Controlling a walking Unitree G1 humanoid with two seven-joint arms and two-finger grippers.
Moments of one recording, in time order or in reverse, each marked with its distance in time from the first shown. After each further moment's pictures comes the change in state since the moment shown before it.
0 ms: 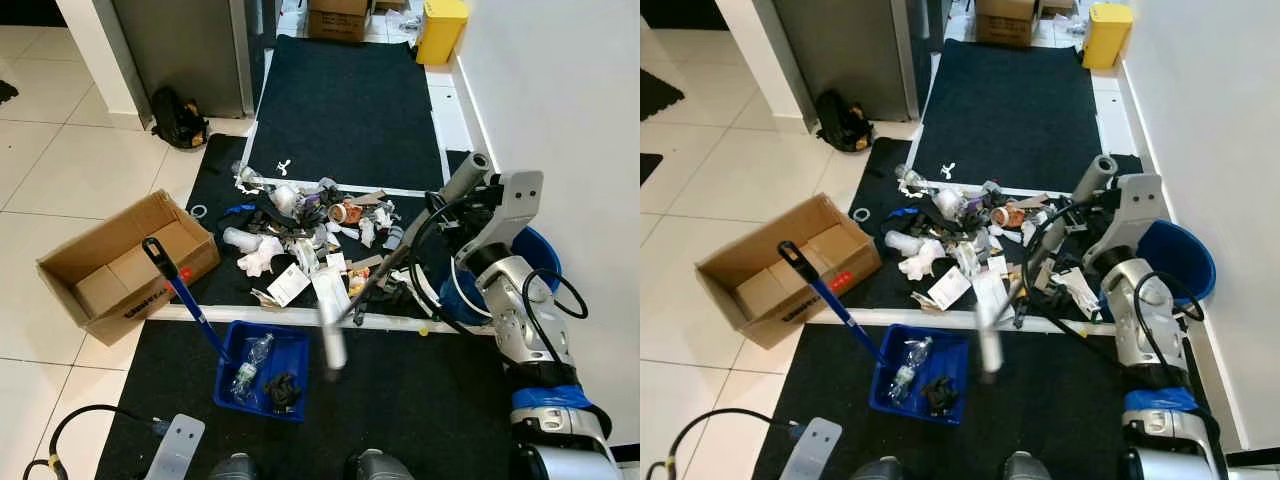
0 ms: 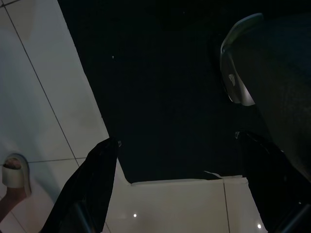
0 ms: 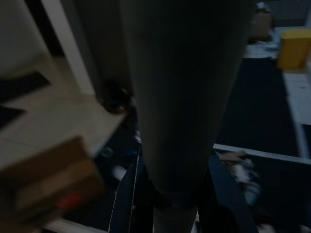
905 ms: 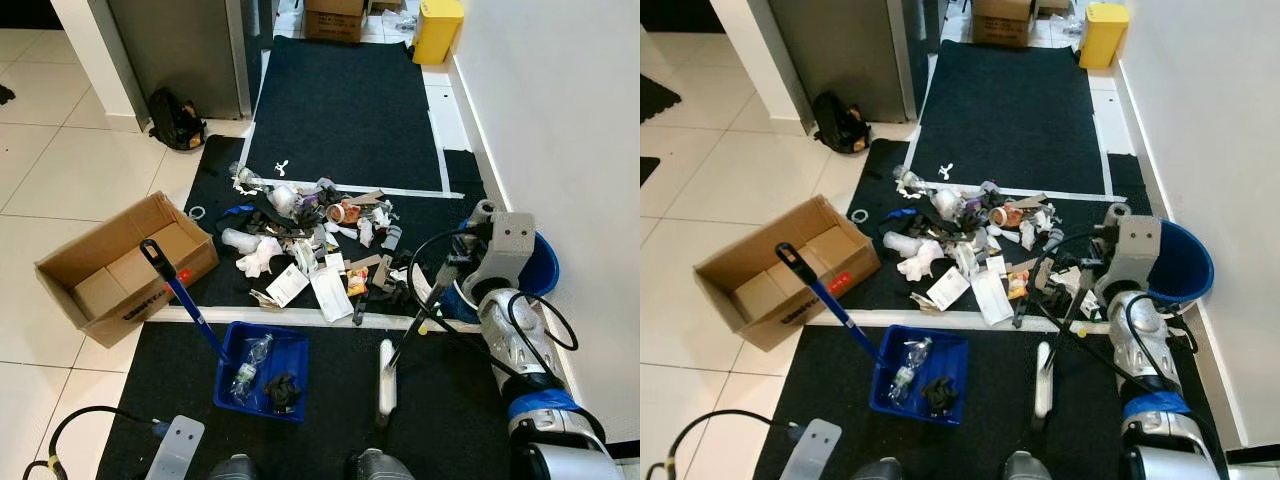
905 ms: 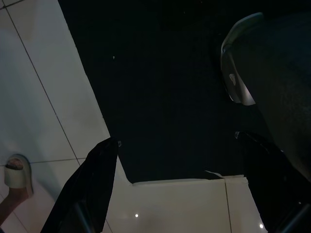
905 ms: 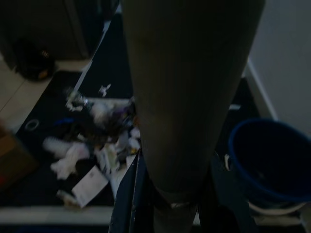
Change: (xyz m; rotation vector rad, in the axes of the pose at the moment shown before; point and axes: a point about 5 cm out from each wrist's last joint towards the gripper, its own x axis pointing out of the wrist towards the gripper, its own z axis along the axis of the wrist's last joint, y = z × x) left arm 0.000 0.000 -0.004 -0.003 0.007 0.001; right arm -0.013 -0.026 -0.045 -0.058 0.116 -0.280
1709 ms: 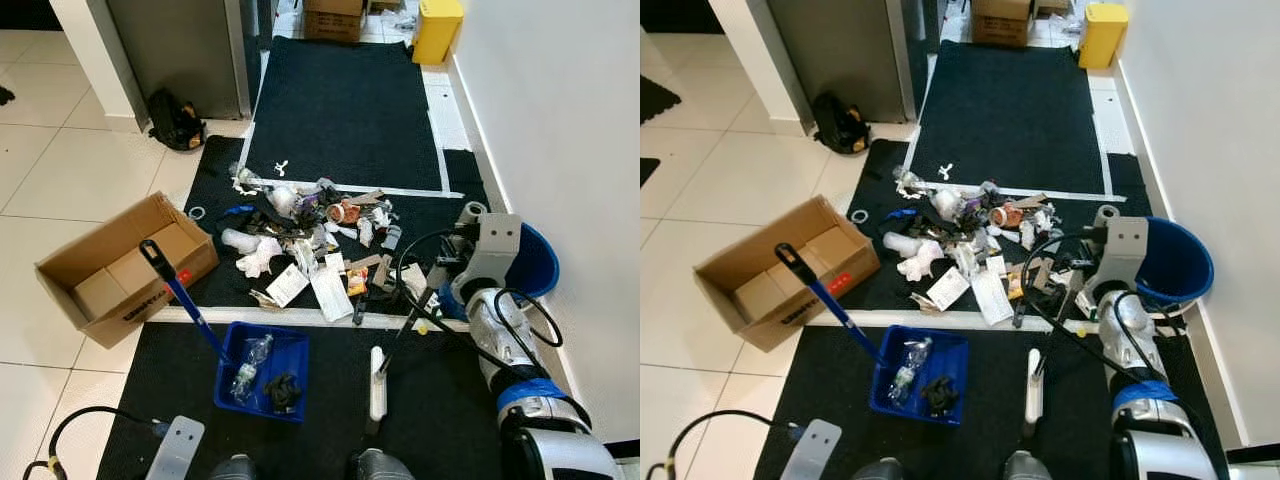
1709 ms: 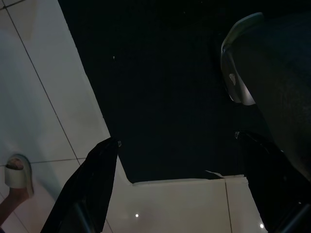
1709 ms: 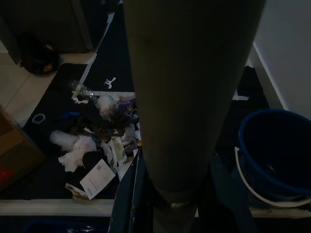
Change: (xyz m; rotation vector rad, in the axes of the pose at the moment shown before) left arm 0.000 0.000 -0.002 -0.002 0.003 -0.001; right arm 0.002 0.017 -0.023 0.039 0.053 0.025
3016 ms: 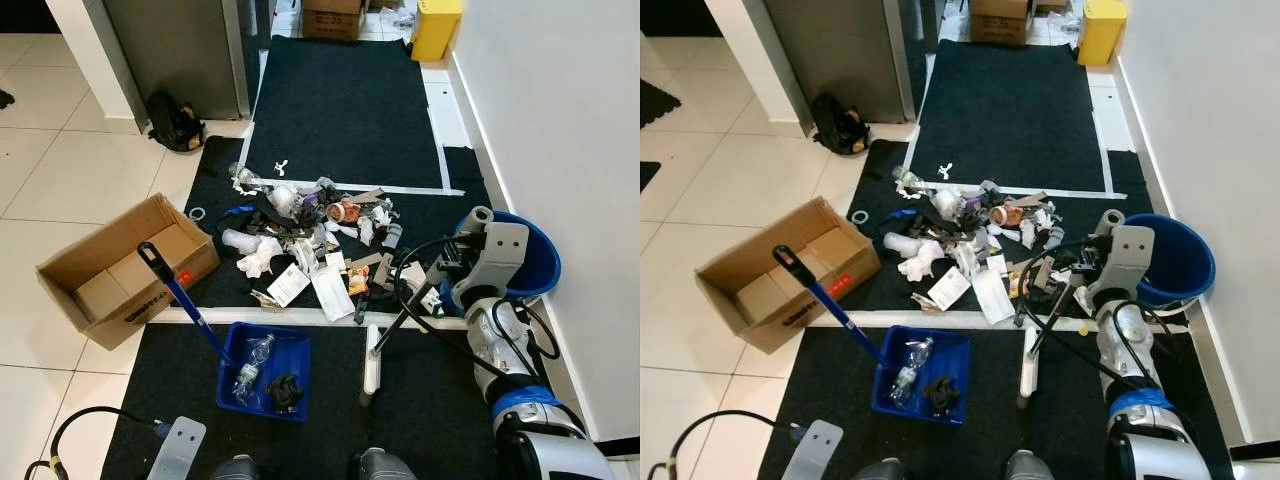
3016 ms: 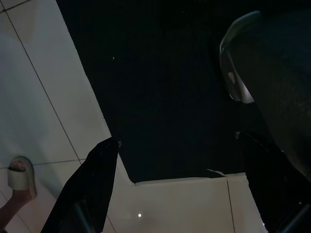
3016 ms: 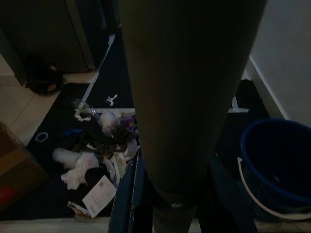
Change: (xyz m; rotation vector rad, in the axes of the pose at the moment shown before) left arm 0.000 0.004 0.002 0.013 -0.008 -0.003; right arm -0.008 -0.005 -0.005 0.008 -0.077 -0.011
